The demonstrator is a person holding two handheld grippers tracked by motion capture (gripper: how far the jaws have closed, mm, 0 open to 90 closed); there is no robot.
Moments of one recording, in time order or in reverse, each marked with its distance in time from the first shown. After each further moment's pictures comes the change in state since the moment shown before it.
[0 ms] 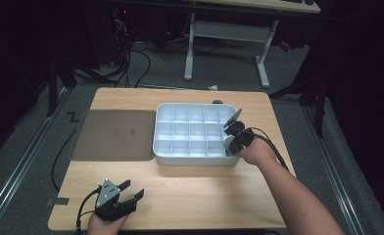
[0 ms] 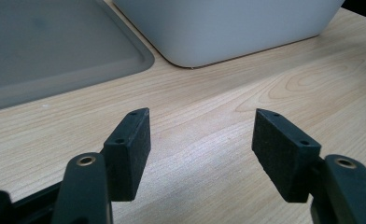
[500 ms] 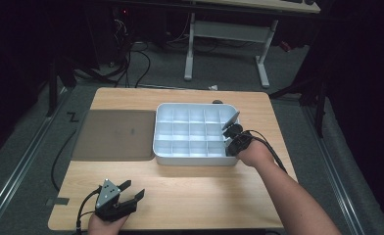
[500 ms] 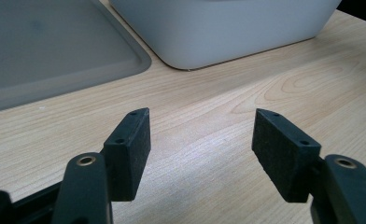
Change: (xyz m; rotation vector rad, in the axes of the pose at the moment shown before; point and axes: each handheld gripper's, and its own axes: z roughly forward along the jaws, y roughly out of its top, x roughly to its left) left arm -0.001 0.001 -0.001 -0.003 -0.008 0.000; right arm 0.003 0.000 0.013 0.014 -0.012 -0.007
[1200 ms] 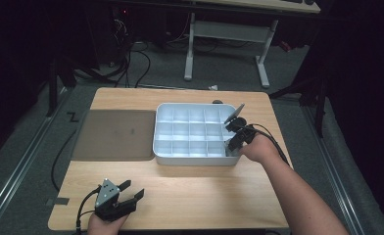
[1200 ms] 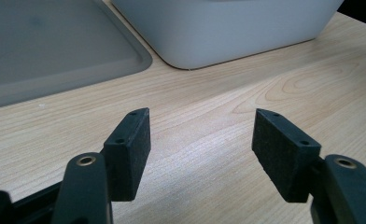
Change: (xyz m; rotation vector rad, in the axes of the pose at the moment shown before) left arm 0.002 0.000 0.001 0.000 -0.005 -0.014; right arm -0.007 0.004 -0.035 -0.042 0.064 0.000
